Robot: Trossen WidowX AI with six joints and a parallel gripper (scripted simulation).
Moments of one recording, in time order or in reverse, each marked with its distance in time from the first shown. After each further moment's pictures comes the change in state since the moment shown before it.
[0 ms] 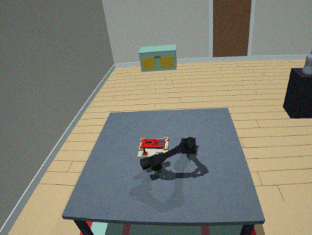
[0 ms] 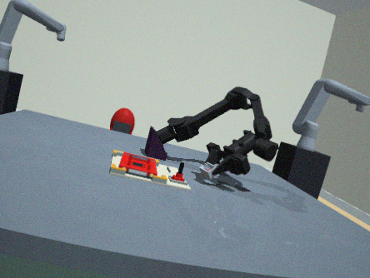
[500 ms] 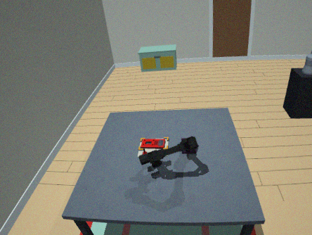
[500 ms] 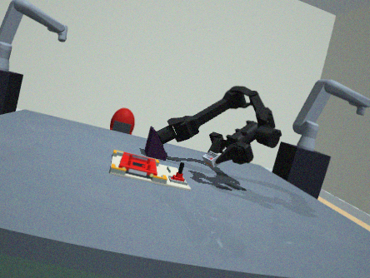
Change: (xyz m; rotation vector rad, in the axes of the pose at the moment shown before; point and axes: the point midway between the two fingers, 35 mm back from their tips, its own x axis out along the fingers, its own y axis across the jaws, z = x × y) arm -0.024 0.000 -0.029 -0.001 0.002 0.000
